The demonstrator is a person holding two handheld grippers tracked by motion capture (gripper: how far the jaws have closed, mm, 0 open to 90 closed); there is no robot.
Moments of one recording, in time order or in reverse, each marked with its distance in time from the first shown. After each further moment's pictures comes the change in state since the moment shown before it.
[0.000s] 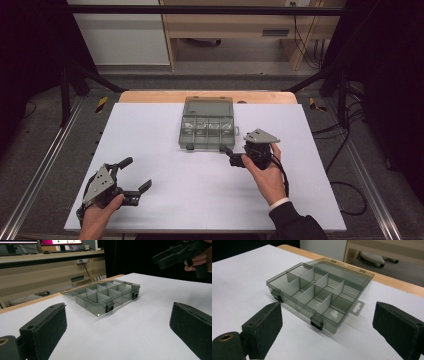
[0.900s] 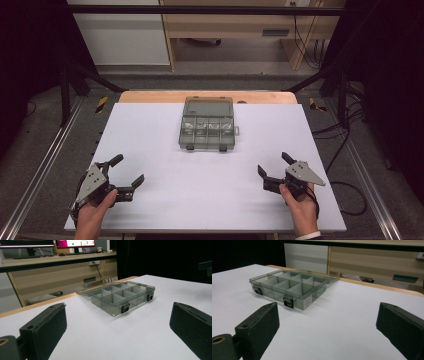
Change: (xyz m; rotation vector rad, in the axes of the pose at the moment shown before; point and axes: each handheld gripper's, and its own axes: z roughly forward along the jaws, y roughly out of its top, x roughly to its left) left arm 0.013 0.001 -0.011 -0.010 0.099 -0.001; right arm -0.039 -0.094 -0.069 -0.242 -0.103 0.053
